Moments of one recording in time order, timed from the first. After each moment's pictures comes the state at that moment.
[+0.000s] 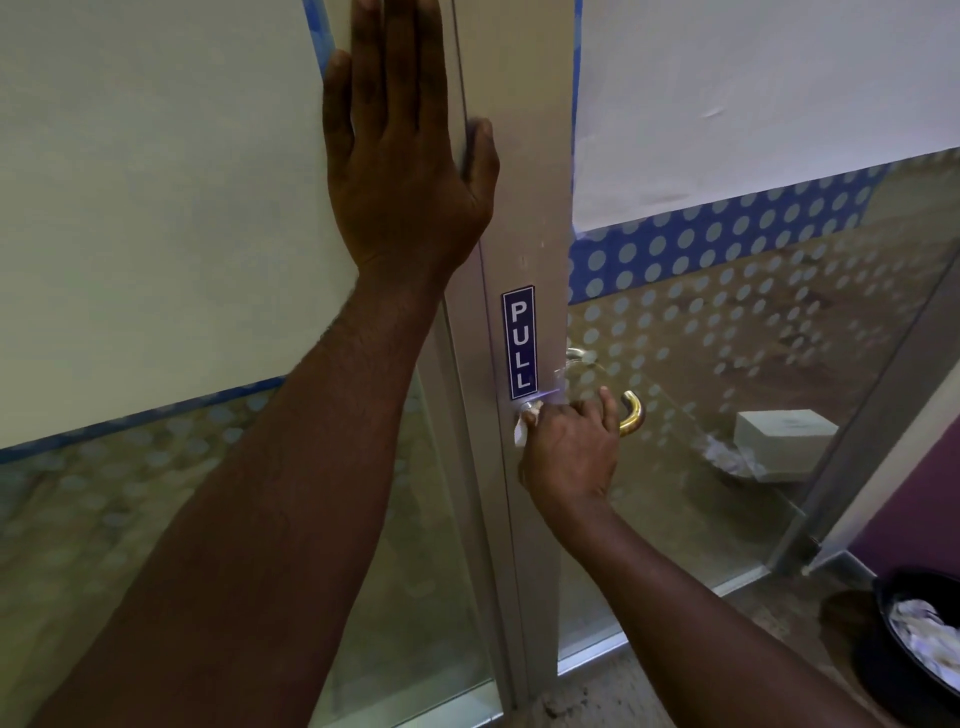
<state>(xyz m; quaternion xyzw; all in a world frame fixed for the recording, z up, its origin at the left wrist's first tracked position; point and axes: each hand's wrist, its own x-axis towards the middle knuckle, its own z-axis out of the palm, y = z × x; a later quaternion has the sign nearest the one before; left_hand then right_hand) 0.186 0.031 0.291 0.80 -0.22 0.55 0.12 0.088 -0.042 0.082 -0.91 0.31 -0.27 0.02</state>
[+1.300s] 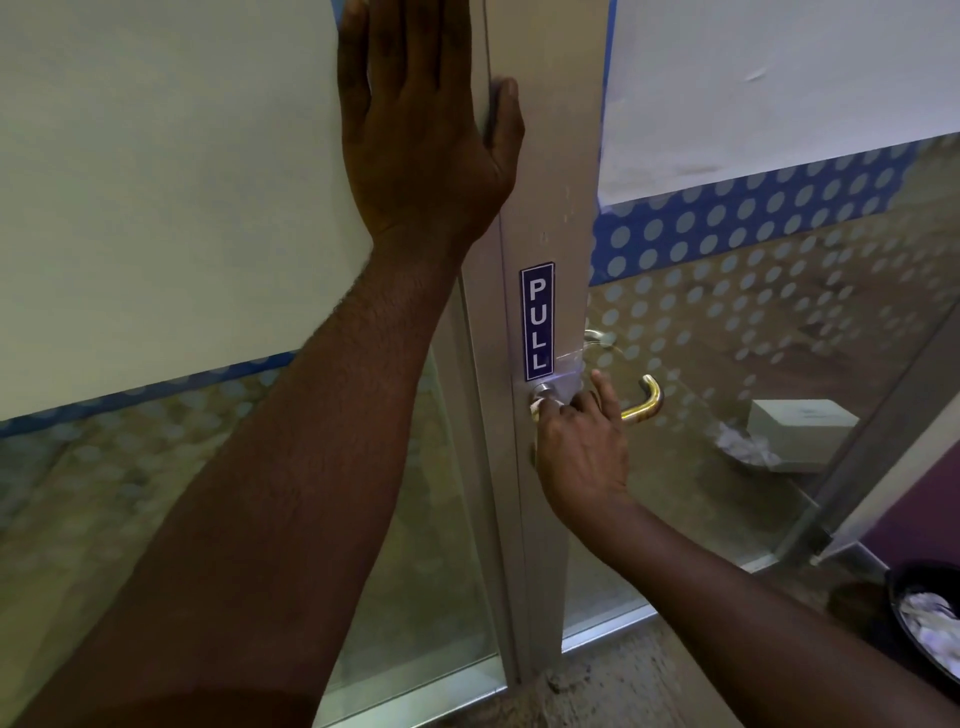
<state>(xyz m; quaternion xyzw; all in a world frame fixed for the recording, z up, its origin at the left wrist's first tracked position) 0.180 0.032 0.292 0.83 -0.23 0.50 0.11 0.077 -0.040 0.077 -0.95 0.22 -0.21 -0.06</state>
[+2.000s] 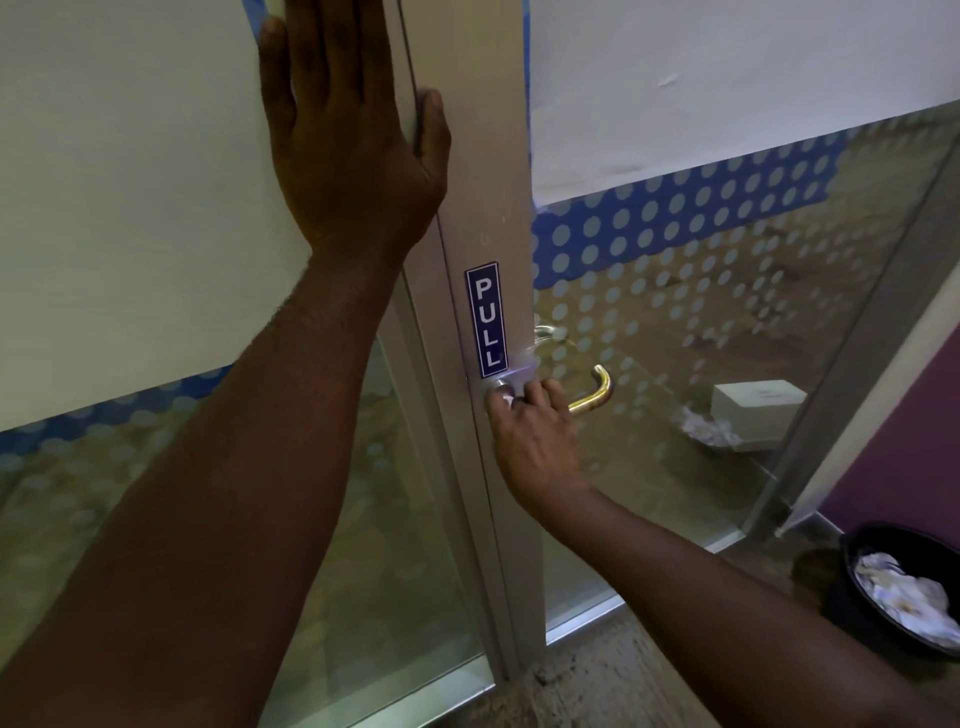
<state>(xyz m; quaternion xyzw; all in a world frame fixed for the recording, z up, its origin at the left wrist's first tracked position) 0.175 0.034 0.292 0.82 -0.23 0.51 0.11 0.076 -0.045 0.069 -0.96 0.17 -0.22 -0.03</state>
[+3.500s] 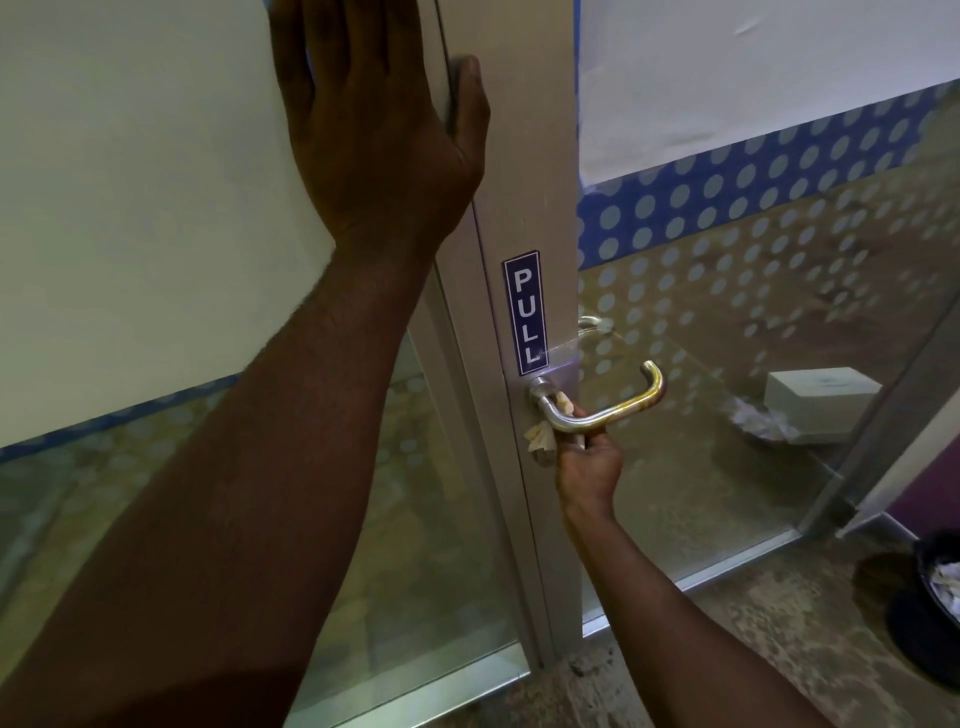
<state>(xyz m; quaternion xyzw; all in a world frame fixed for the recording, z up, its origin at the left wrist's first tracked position) 0.186 0.029 0.287 0.82 -0.20 0.53 0.09 0.113 -0.048 -0.003 -0.43 0.30 -0.38 0.76</state>
